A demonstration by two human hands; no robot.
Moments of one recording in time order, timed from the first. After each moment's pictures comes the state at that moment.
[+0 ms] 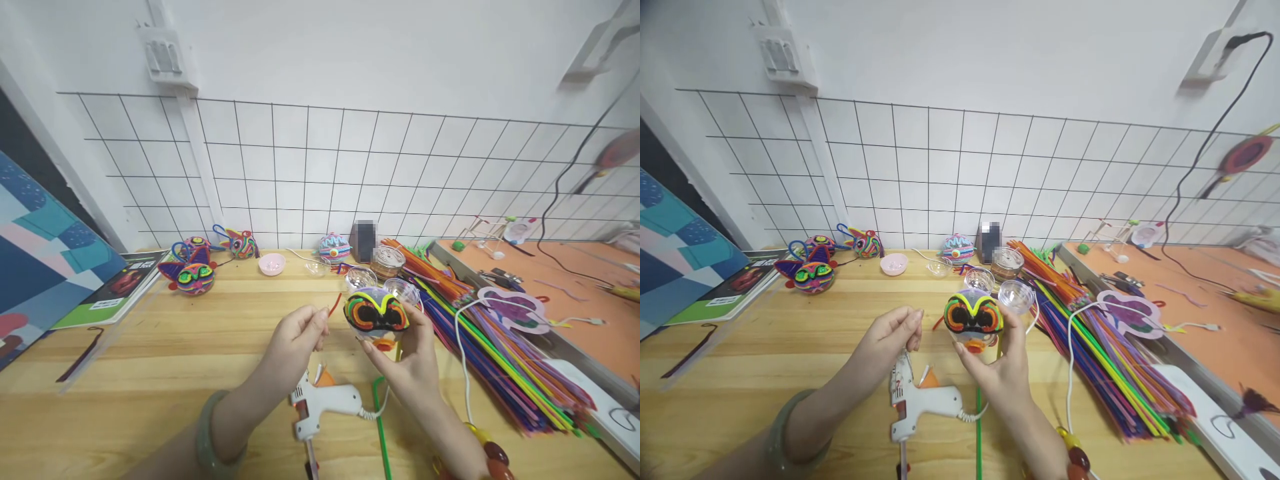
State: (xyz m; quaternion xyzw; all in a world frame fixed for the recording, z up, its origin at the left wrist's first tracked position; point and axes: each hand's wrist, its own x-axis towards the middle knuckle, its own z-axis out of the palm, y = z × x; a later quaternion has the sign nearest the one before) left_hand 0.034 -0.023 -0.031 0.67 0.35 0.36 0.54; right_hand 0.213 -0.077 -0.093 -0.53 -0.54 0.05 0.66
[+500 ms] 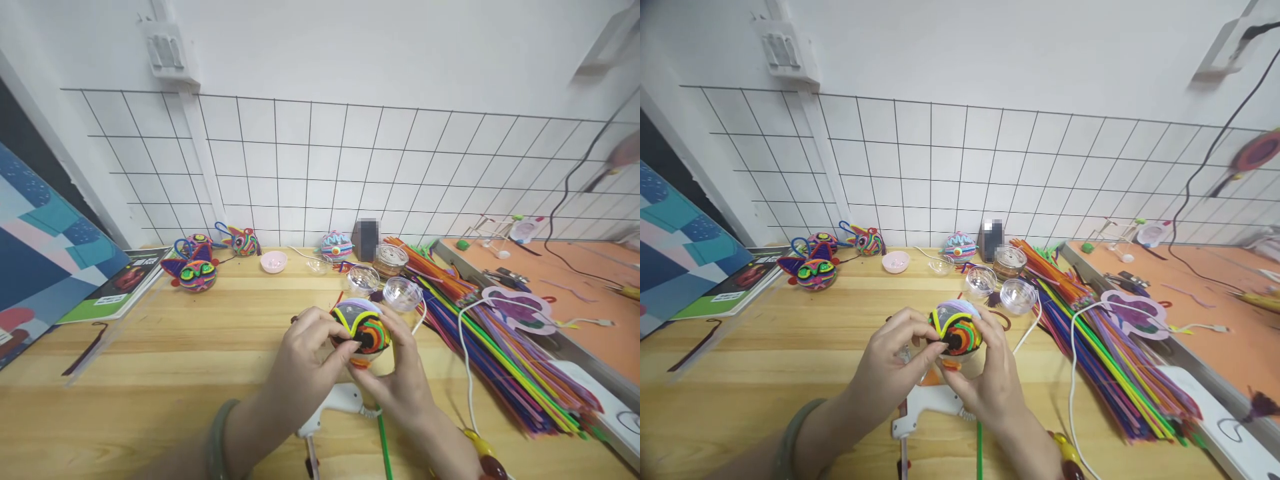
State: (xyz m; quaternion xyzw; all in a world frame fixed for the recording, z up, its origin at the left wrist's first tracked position) left_hand 0.040 -0.041 -0.036 0.79 0.28 0.48 0.28; right_hand 0.205 -0.086 -0.093 -0.49 -0.70 -0.08 0.52
